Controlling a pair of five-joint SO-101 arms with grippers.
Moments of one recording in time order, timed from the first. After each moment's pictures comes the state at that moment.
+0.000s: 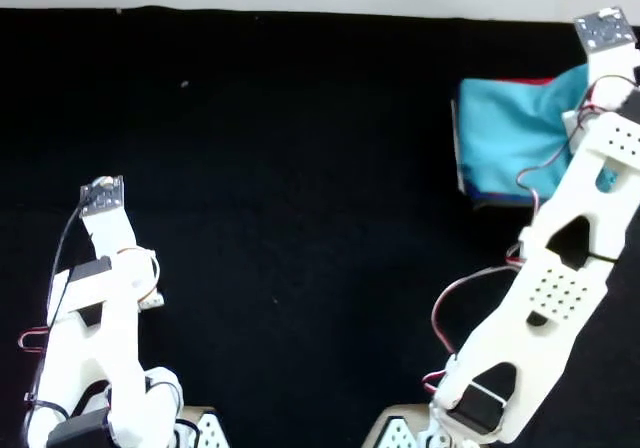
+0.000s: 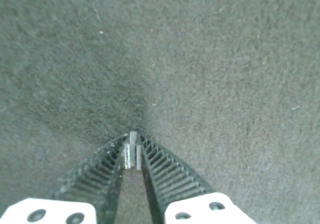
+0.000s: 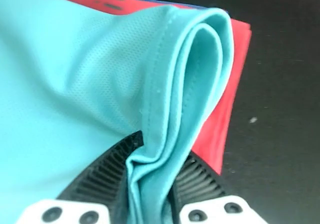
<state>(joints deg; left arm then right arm) -26.7 -28.4 69.6 38.2 -5.9 25.8 46.7 -67.4 79.8 42.2</state>
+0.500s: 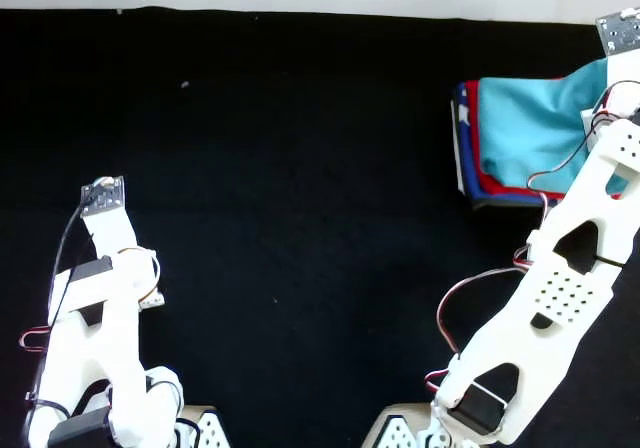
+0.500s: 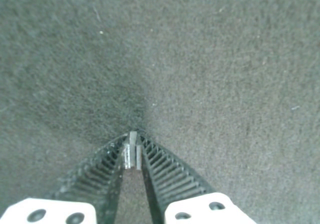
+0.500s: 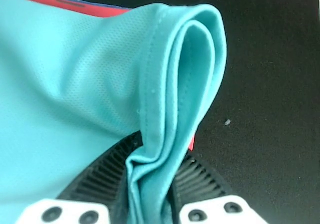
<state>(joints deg) -26.7 -28.4 69.6 38.2 -5.9 27.8 47.2 -67.4 74.8 42.5</state>
